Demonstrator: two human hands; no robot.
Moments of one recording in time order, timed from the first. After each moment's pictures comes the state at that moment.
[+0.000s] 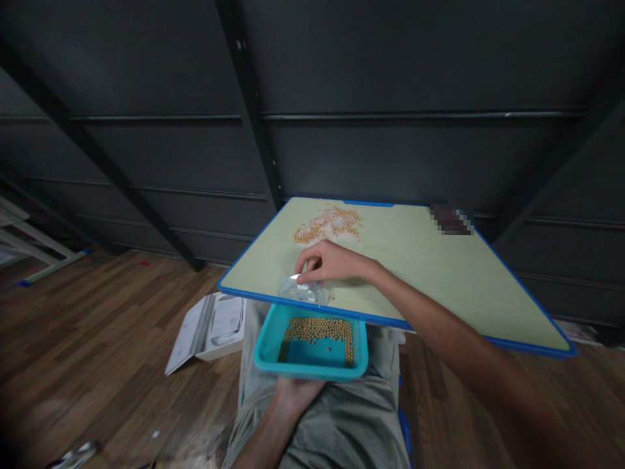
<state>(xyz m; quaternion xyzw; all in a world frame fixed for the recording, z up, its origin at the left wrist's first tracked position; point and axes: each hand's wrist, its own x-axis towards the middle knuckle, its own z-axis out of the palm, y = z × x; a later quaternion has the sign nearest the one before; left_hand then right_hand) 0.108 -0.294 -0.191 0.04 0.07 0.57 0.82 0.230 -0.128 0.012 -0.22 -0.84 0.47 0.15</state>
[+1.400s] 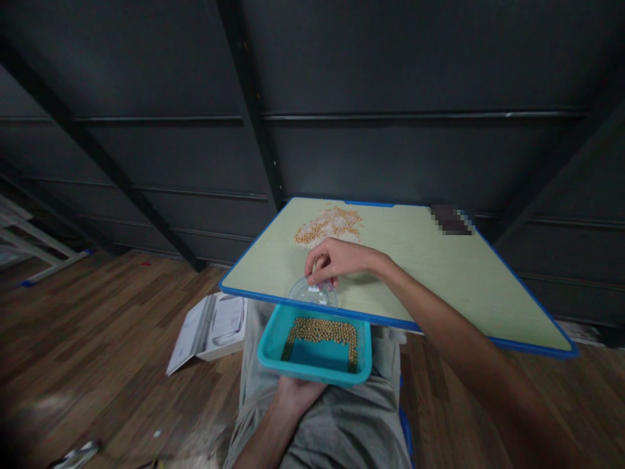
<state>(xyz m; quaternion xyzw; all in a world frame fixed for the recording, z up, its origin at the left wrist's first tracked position) 0.108 -0.294 -0.186 0.03 0.10 0.54 0.84 0.244 -0.124 0.022 -0.23 -0.81 0.53 0.07</state>
